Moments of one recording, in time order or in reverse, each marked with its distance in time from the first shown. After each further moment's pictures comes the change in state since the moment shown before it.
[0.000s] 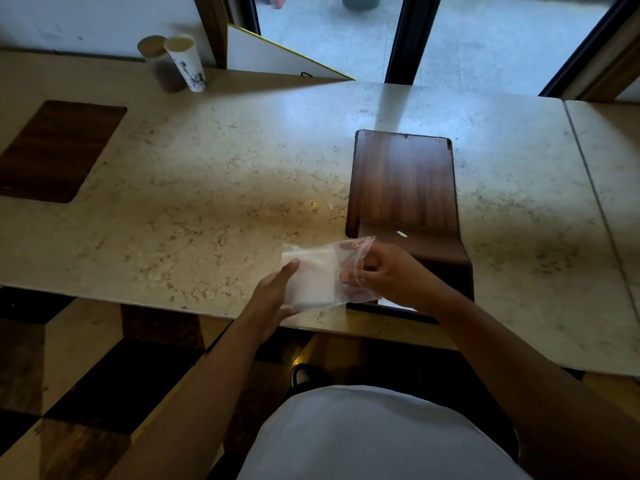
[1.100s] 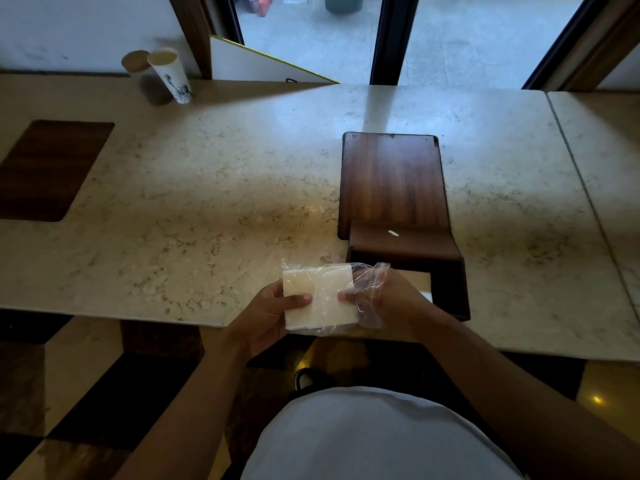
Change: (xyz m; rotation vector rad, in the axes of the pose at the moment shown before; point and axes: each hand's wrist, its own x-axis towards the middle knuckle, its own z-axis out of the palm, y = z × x) left_hand -0.021 0.004 -0.005 -0.096 -0.411 0.006; right_hand -0.003 0.035 0.025 0.413 0.060 0.246
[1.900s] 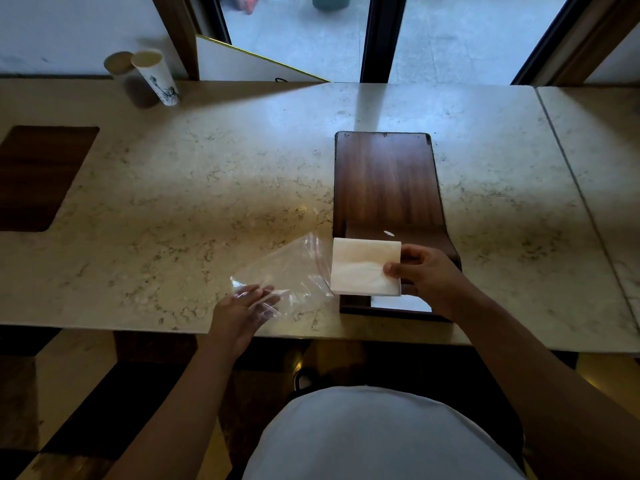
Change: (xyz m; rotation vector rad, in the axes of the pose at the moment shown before) left_hand 0.028 -0.011 -0.061 -0.193 0.474 0.119; right_hand 0.002 0.001 -0.070 0.213 0.219 -0.107
